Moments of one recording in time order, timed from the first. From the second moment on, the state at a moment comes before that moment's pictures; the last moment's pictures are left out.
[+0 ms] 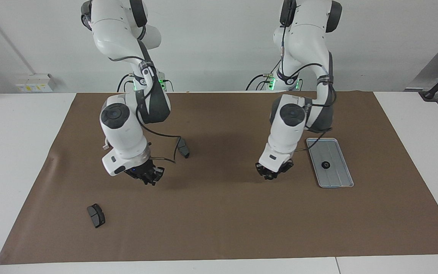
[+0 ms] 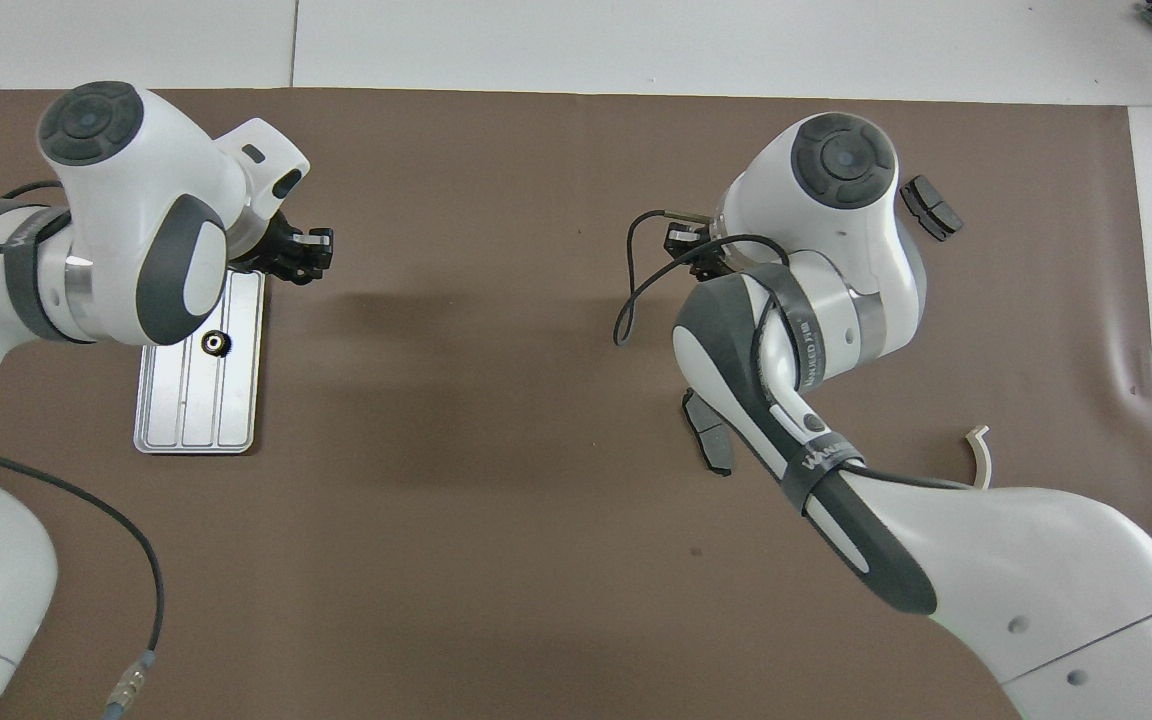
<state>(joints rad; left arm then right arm) -0.19 0.40 0.06 -1.66 -0.07 2.05 -0.04 0.33 0.50 0.07 -1.55 -0.03 2.17 0.72</state>
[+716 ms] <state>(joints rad) 0.02 0.30 0.06 -1.90 -0.08 2.05 0.45 0.55 0.57 0.07 -1.64 -0.03 2.41 1.04</state>
